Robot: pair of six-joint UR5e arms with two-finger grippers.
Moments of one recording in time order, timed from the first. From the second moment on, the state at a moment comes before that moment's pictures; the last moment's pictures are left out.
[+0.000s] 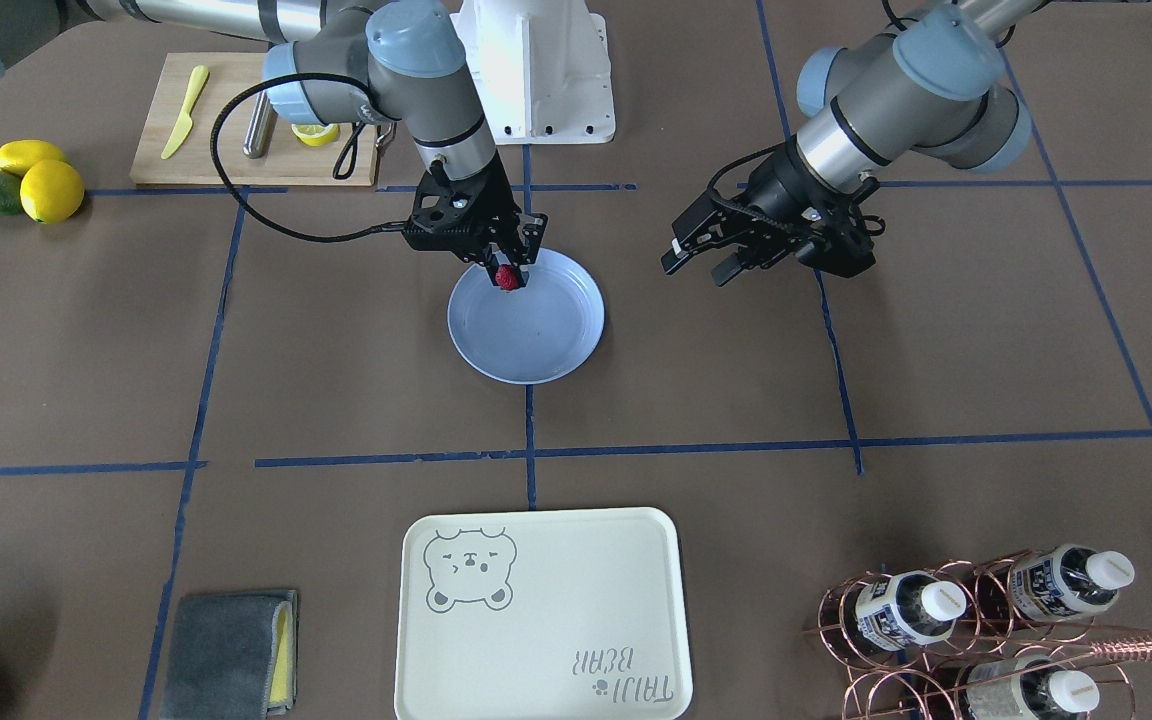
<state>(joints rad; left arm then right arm) -0.75 -1.90 -1.78 -2.37 -2.16 -1.53 0.38 -0.94 1.68 -1.31 1.66 1.60</state>
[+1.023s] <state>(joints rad) -0.77 -1.90 -1.79 -2.37 -2.17 -1.53 0.37 -0.86 1.54 -1.31 1.63 1.61</state>
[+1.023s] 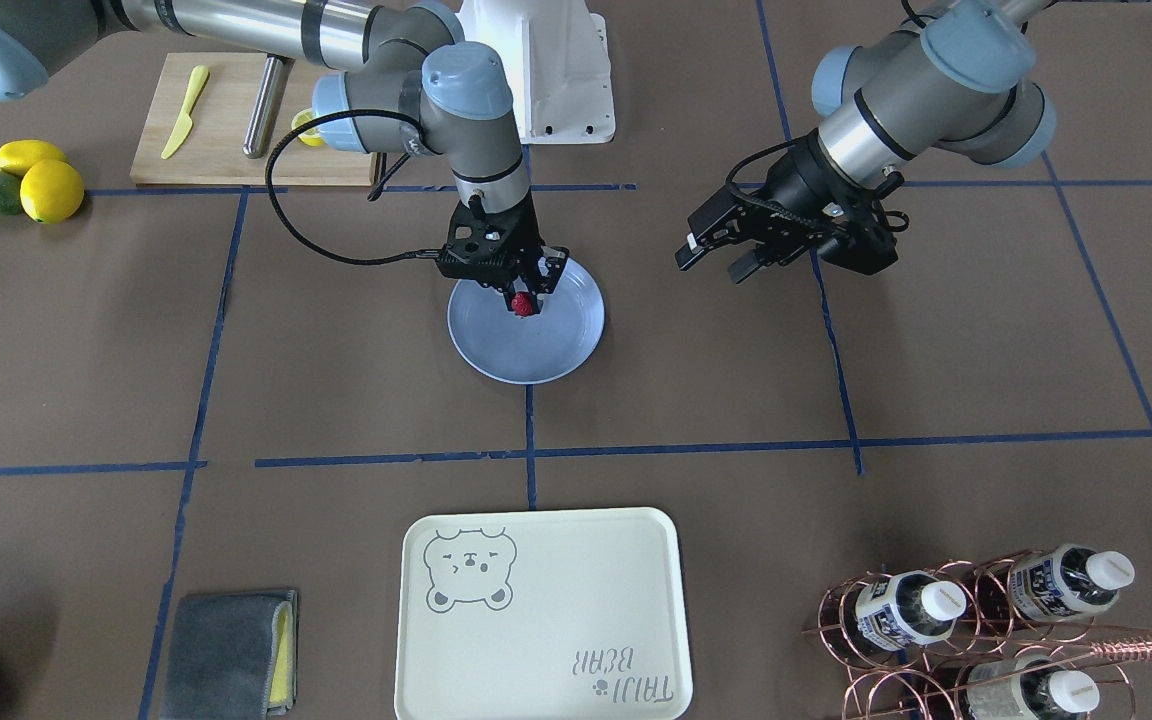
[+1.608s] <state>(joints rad) -0.77 -1.90 -1.78 -2.37 -2.17 -1.53 0.37 -0.85 1.51 -1.32 1.62 1.60</state>
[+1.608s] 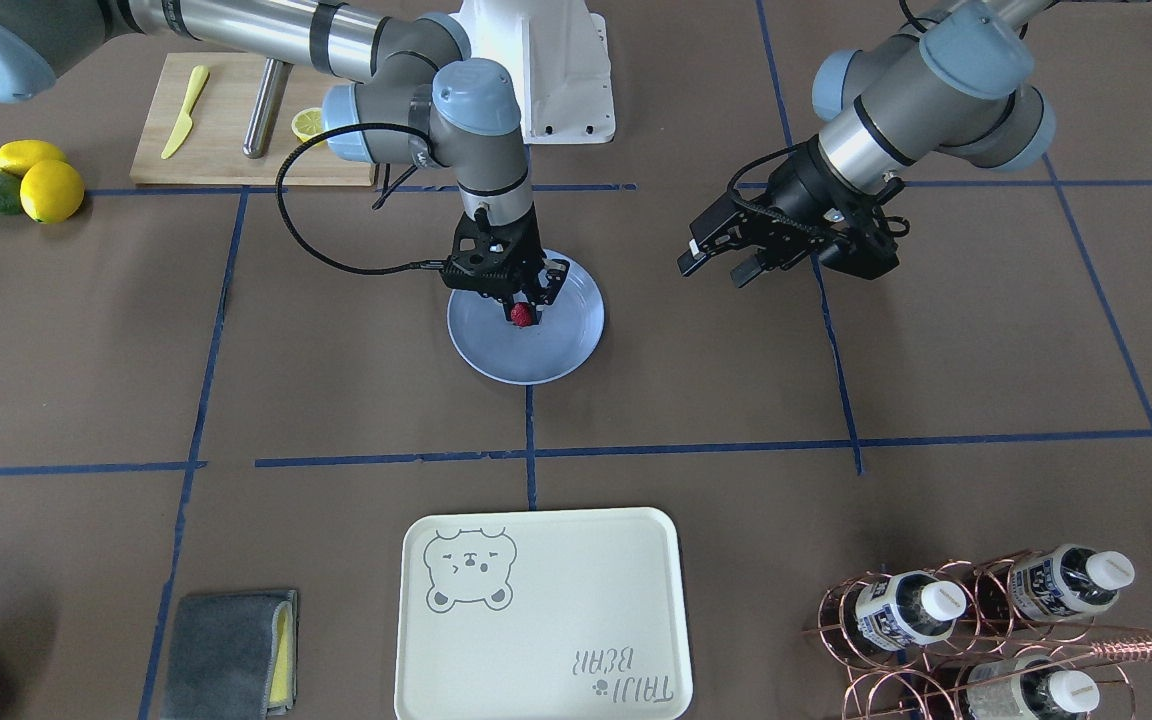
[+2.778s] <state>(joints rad) -0.81 -1.83 -1.81 -2.37 -2.17 -1.44 0.51 -1.04 1.92 -1.45 1.75 1.57</state>
